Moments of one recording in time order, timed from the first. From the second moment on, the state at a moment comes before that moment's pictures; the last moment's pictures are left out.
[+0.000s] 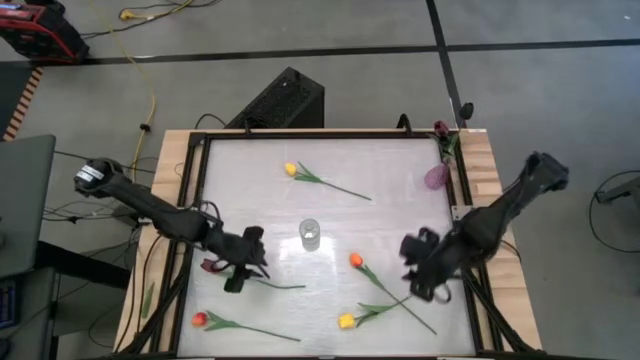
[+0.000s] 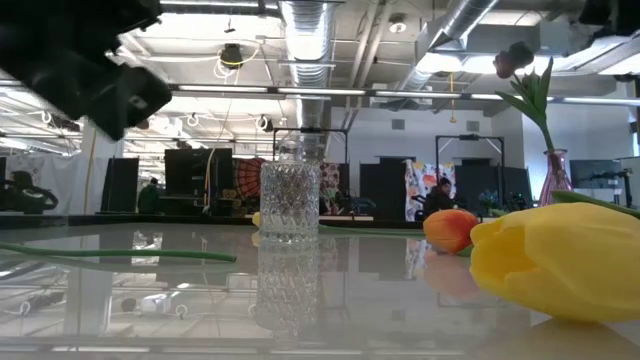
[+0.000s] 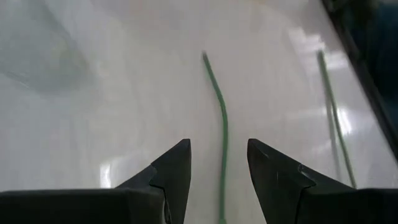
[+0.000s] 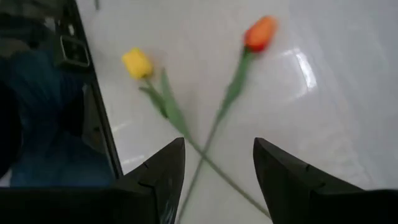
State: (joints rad) left arm -0.42 1.18 0.63 -0.28 0.01 -0.26; right arm 0.66 1.27 1.13 -0.95 0.16 1.01
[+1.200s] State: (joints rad) left arm -0.65 1.46 0.64 -0.45 -0.12 -0.41; right arm 0.70 1.78 1.13 -0.41 0.14 1.13
